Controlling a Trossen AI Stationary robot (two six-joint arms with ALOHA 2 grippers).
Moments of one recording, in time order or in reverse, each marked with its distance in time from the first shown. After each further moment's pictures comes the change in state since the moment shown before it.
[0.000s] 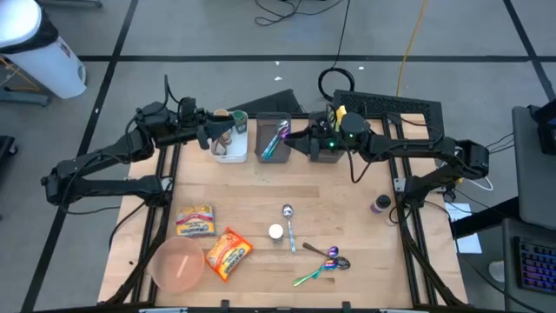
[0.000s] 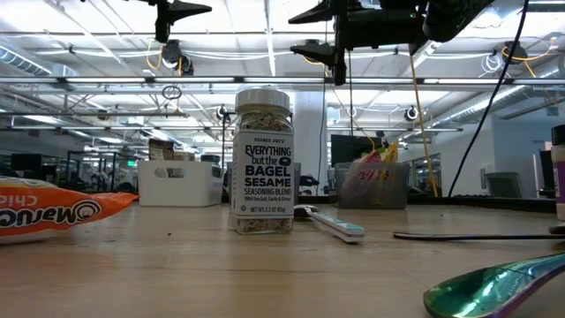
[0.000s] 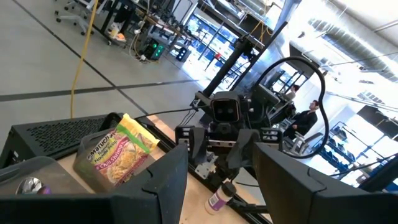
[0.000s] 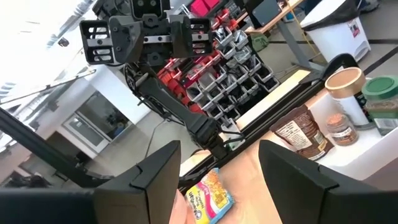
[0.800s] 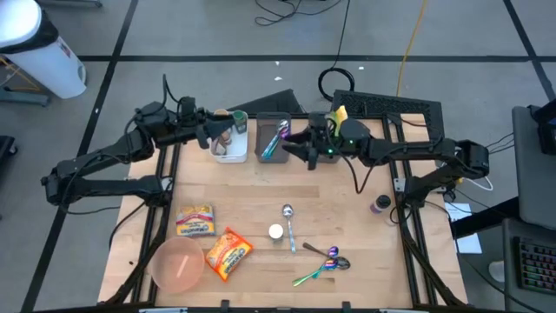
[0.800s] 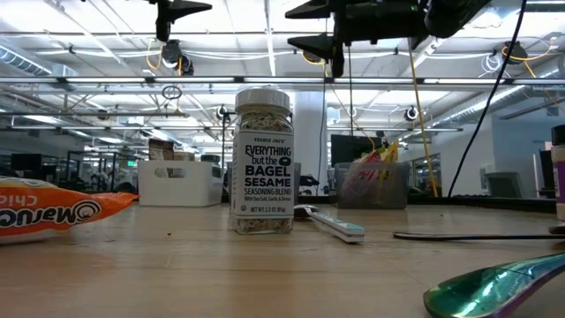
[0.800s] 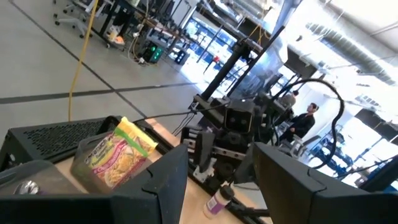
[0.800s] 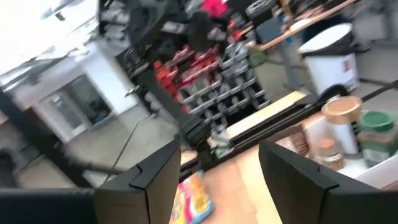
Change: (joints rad) left arm 0.000 0.000 0.000 0.015 -0.002 -0.005; right arm 0.060 0.000 0.000 0.016 0.074 -0.198
